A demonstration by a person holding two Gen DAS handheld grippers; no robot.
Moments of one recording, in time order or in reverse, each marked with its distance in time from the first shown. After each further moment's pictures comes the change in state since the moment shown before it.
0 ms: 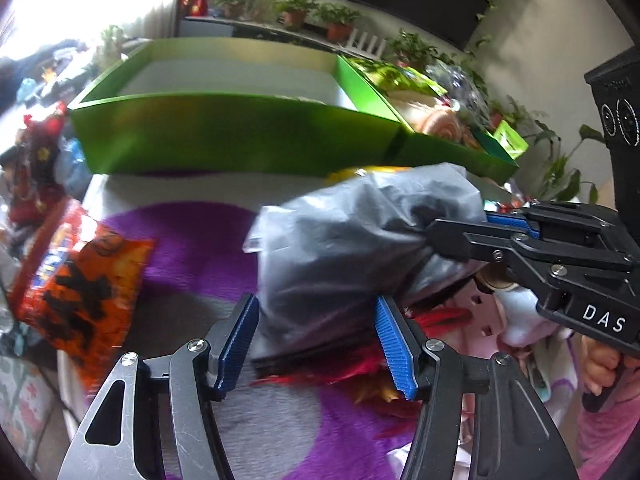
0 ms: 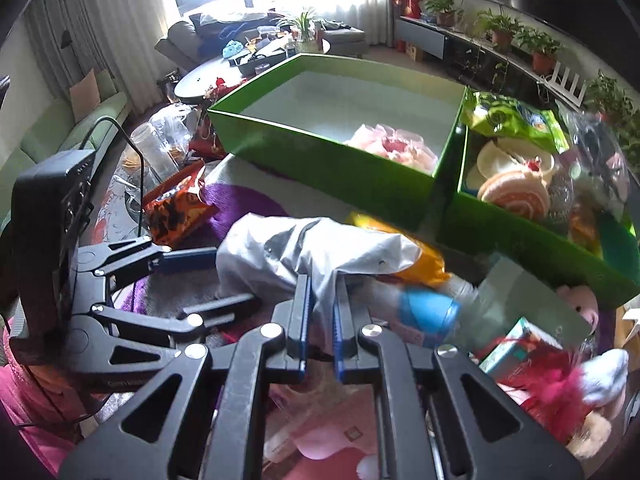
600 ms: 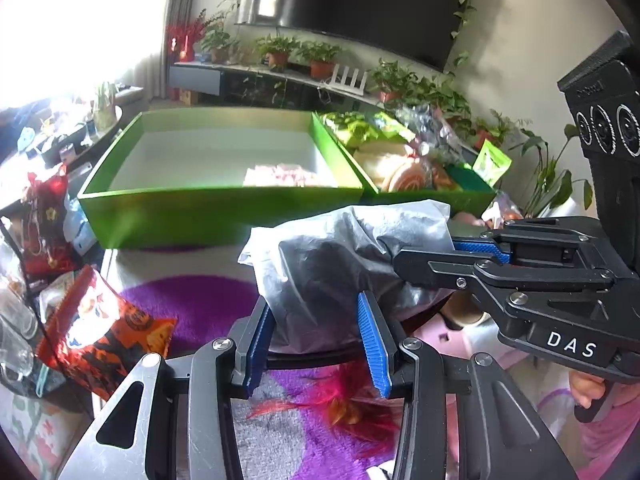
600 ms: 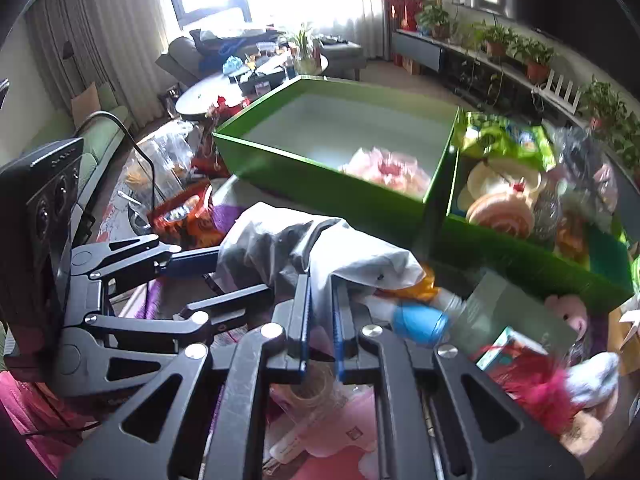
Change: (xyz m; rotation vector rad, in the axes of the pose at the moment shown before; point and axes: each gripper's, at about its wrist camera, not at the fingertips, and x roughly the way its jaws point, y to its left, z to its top) left arm -0.045 -0.023 0.025 0.089 -0.145 0.025; right arm -0.025 0.007 0.013 -0.004 -0.084 -0.006
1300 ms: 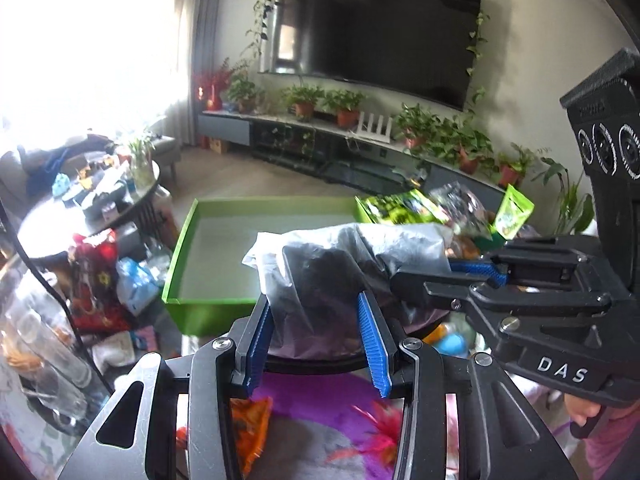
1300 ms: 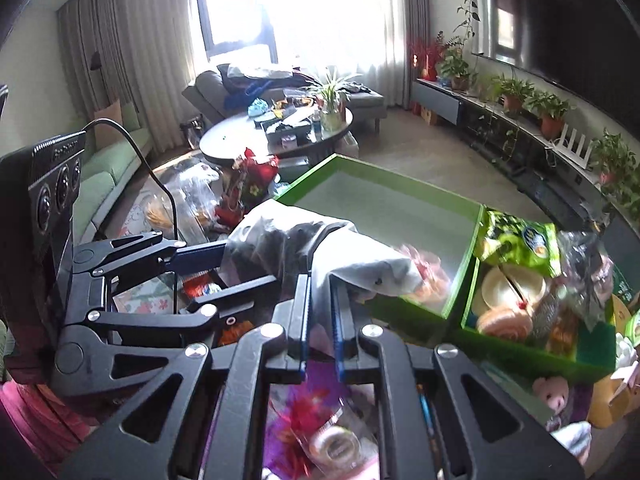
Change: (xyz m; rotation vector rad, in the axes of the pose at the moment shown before) left arm -0.050 0.031 0.063 0.036 -0.155 0.128; right arm -0.020 0.029 0.069 -0.058 -0.147 0.052
